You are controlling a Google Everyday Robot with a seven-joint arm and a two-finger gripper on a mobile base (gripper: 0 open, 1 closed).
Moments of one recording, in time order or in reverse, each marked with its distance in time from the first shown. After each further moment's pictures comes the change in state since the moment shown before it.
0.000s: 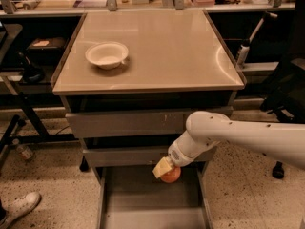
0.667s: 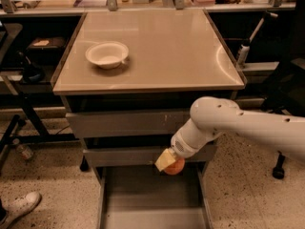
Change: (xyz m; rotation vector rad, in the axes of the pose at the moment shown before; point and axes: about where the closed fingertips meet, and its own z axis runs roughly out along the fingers) arm -0.011 0.014 -0.062 0.052 -0.021 -0.103
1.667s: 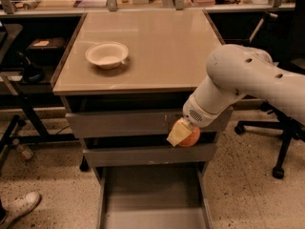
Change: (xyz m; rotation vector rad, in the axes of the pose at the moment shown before) arm -0.035 0.020 -0.138 0.112 -0.008 -0.231
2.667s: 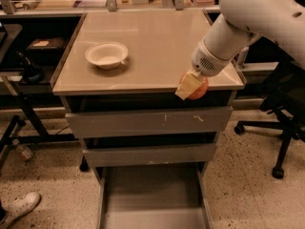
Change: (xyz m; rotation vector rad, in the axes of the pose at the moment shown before) arm -0.075 -0.065 -0.100 0.139 -0.063 -0.183
